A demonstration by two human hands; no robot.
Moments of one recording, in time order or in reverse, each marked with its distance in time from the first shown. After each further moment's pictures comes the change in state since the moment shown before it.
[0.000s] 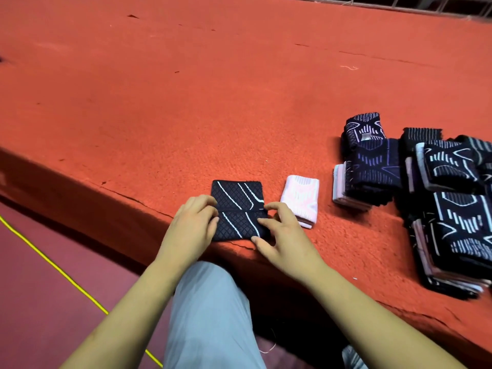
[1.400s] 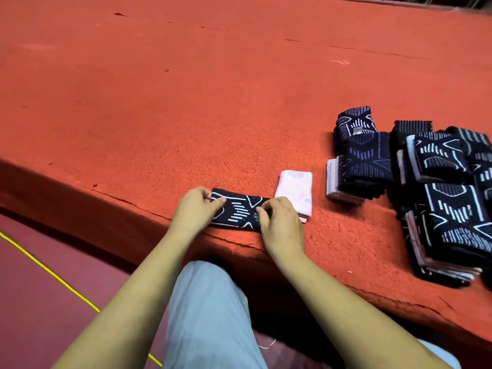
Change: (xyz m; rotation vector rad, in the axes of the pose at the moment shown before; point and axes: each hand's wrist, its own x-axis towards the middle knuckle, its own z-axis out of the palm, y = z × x) left_hand 0.049 0.012 0.004 -0.381 -0.100 -0.570; right_hand 0.025 -0.016 0.012 0.035 0.288 0.440
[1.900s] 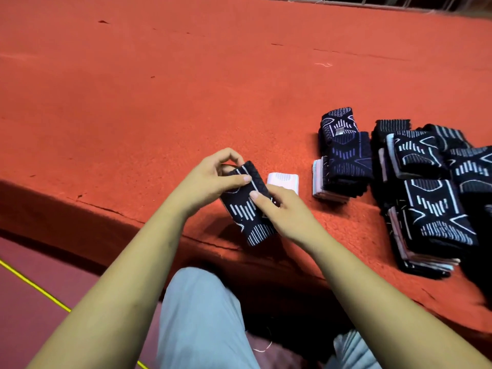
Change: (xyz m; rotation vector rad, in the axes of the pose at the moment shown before) left_hand -0.002 0.090 -0.029 -0.544 -0.483 0.336; right_hand 0.024 -0.005 -0.062 0.385 -0.302 -0.134
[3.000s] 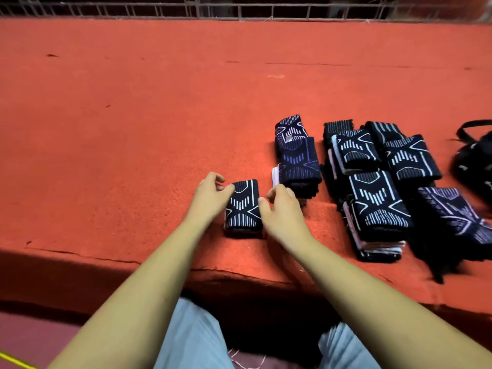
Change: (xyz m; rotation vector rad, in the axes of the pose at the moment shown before) left_hand 0.072 -0.034 0.074 0.424 0.316 -0.115; right_hand -0.005 0.036 -0.045 -0.310 0.448 0.186
